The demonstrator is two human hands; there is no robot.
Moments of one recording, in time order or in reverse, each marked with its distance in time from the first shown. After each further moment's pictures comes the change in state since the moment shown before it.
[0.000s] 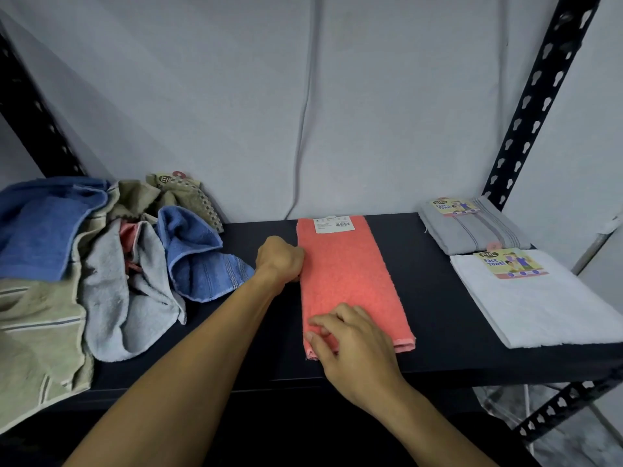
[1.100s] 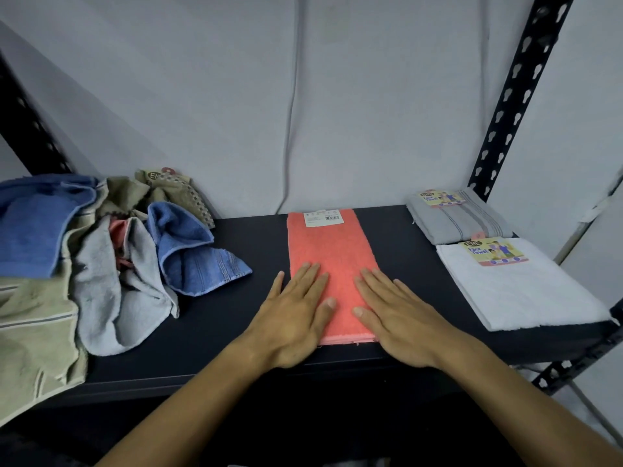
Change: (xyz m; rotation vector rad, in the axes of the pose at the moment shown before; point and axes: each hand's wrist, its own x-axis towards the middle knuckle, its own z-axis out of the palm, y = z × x) left_hand -0.113 -0.034 -0.005 0.732 -0.325 0.702; right_hand 0.005 0.066 -0.060 -0.320 -0.453 -0.008
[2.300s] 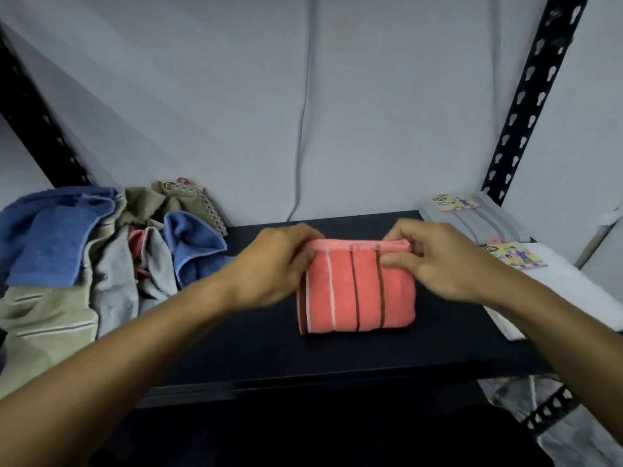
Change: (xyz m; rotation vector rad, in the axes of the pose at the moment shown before) left_hand 0.005 -0.014 -0.106 -0.175 0.272 0.137; right_hand 0.007 0.003 -0.095 0.560 0.340 -0.077
